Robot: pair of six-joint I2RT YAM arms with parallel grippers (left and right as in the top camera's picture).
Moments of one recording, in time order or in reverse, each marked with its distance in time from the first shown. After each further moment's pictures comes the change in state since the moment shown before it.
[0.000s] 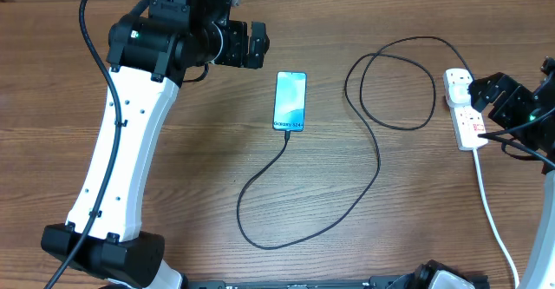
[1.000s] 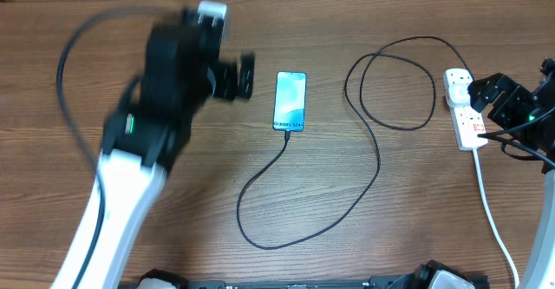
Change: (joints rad) left arm -0.038 -0.451 -0.670 0.550 -0.217 0.055; right arm 0.000 0.002 -0.001 -0.002 0.000 0.001
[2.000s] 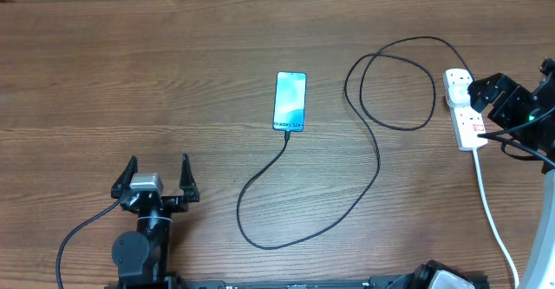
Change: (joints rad) left arm 0.394 -1.283 -1.321 0.545 0.061 0.036; right arm 0.000 0.000 0.000 0.000 0.002 0.000
